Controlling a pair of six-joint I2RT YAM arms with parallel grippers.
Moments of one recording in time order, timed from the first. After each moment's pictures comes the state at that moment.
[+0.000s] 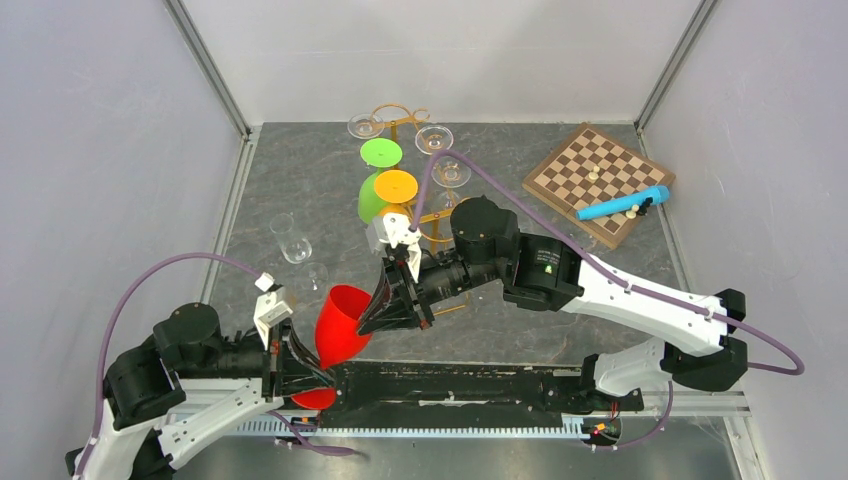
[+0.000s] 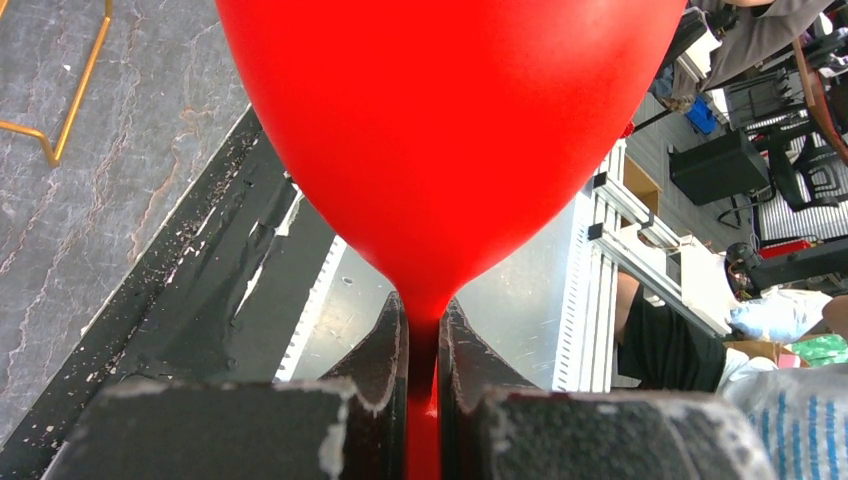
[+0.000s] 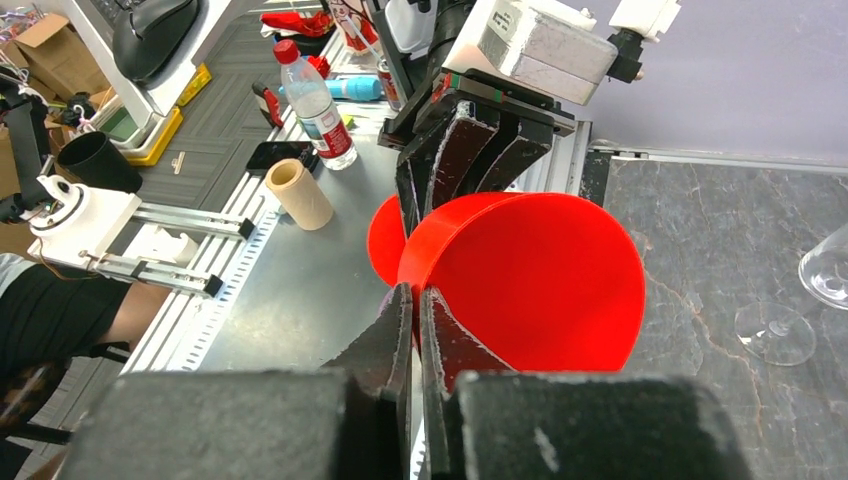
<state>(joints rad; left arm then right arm) -0.91 0.28 1.06 -1.13 0.52 -0.47 1.26 1.37 1.55 -0.31 -0.64 0.11</state>
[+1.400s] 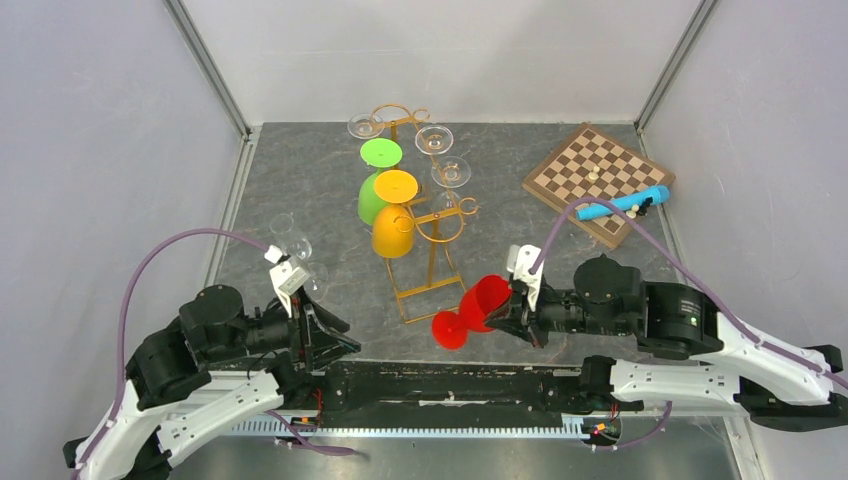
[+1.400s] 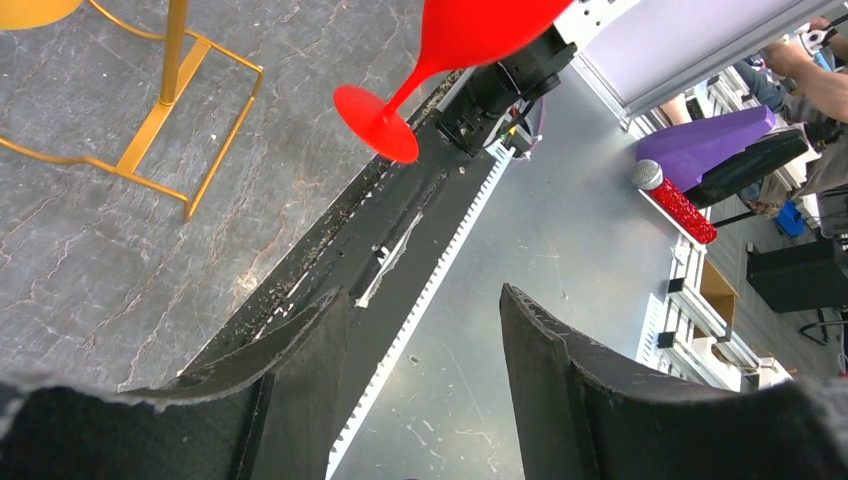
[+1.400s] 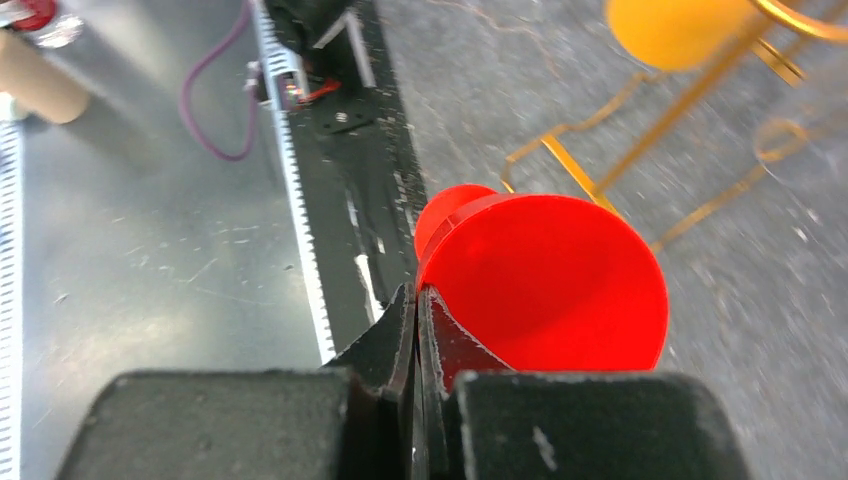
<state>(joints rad) -0.91 0.37 1.01 -0.97 0.29 -0.49 1.27 0.79 1.17 -0.77 -0.10 0.07</state>
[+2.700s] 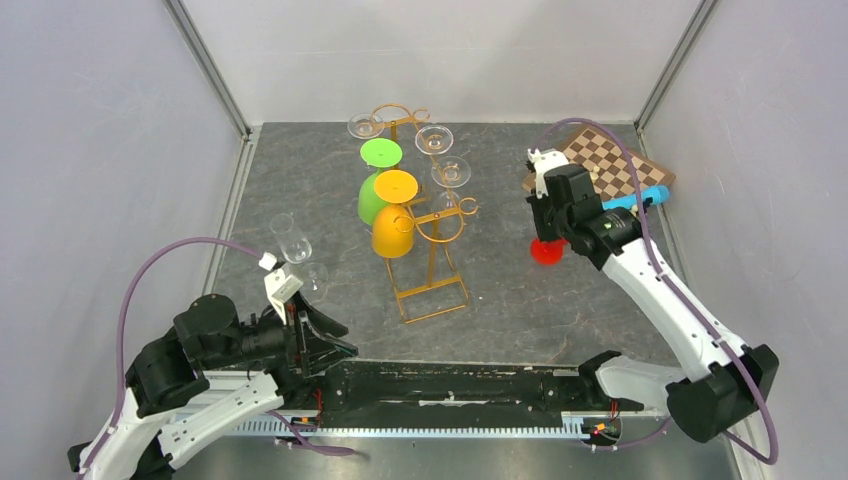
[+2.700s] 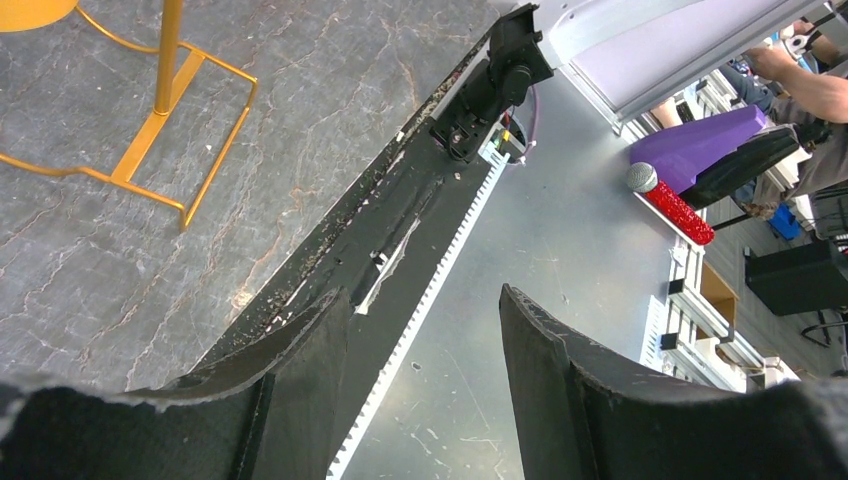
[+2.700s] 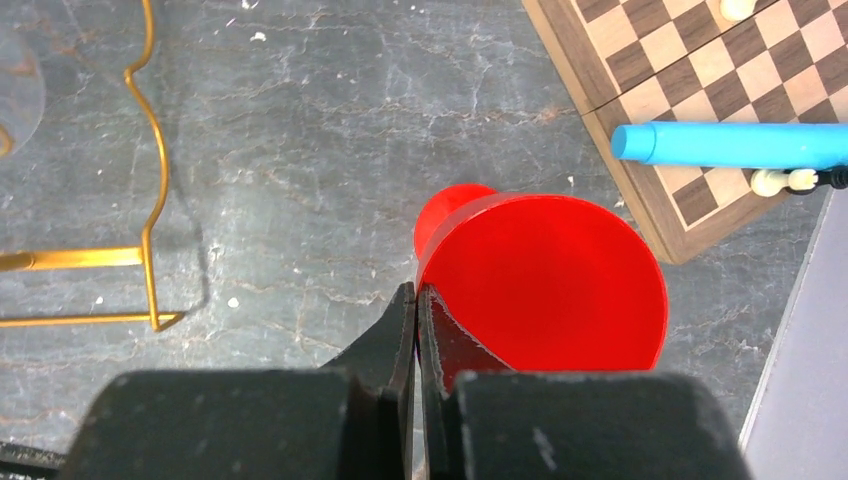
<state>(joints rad) -0.91 0.30 0.96 -0.93 0.30 -0.48 0.46 1.15 1.14 -0.75 0.21 0.04</state>
